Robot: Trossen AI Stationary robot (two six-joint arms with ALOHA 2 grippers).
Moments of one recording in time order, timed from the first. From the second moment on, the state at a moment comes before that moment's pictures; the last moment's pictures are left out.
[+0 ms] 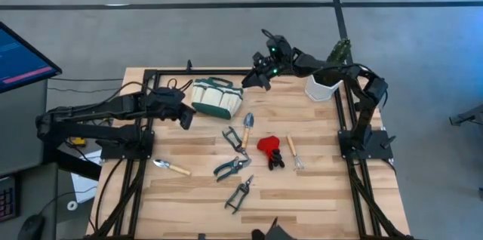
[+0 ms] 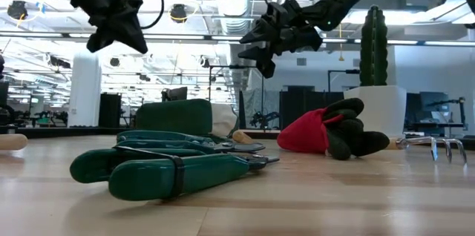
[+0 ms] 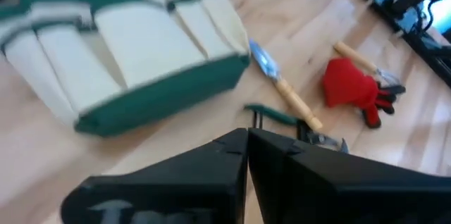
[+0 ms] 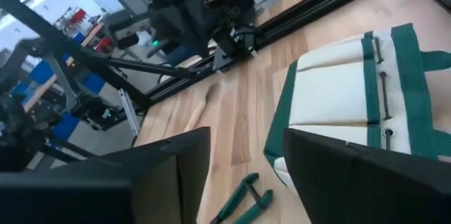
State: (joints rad) left arm 0.25 0.82 0.67 -0.54 -0.14 -0.60; right arm -0.63 1.84 1.33 -0.03 -0.94 0.19
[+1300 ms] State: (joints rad) left arm 0.42 0.99 0.67 -0.31 -0.28 -0.42; right arm -0.54 1.96 1.34 -0.14 -0.67 0.08
